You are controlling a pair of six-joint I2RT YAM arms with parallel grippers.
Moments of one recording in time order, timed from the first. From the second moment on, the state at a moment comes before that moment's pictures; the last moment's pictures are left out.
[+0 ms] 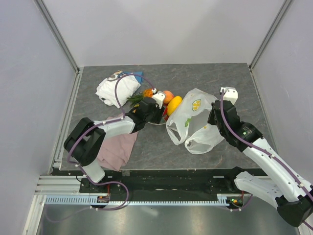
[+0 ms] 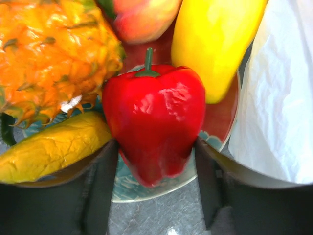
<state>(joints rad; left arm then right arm) -0.69 1.69 0.94 0.15 -0.13 -0.04 0.58 0.92 0.94 -0.60 0.52 0.48</state>
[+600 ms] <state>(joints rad) -0.69 1.58 0.85 0.18 -0.08 -0.05 0.58 0.91 0.94 -0.60 0.52 0.48</state>
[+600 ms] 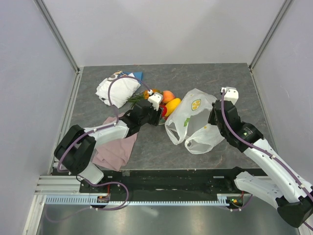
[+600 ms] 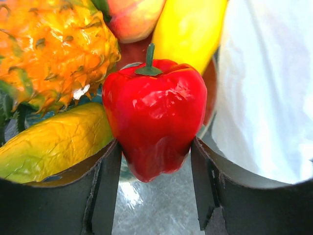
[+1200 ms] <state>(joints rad) -0.69 1.25 0.71 0.19 0.07 -0.11 0.58 0.90 0.94 -0.60 0.52 0.48</state>
